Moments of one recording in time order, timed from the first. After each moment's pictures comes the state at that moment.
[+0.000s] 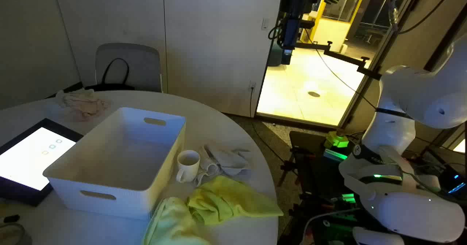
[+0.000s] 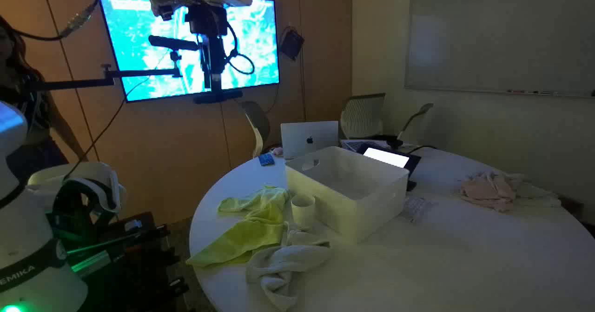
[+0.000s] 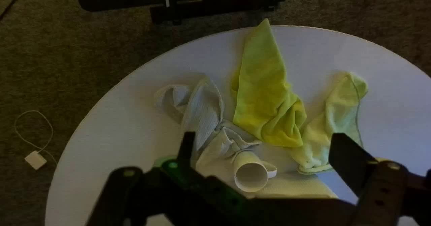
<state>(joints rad) -0.02 -0.52 0.03 -2.34 0.02 1.74 0.09</state>
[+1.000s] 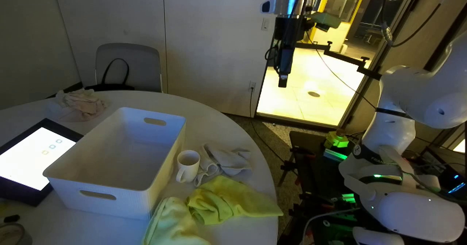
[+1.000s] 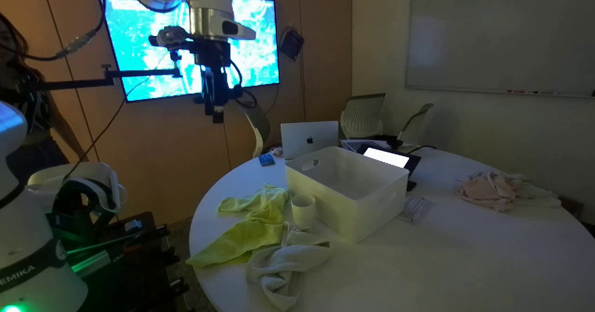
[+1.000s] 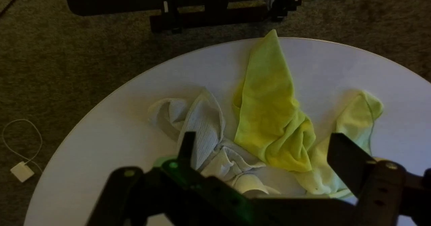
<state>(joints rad) -0.02 -0.48 0.03 -2.46 0.02 1.86 0.05</state>
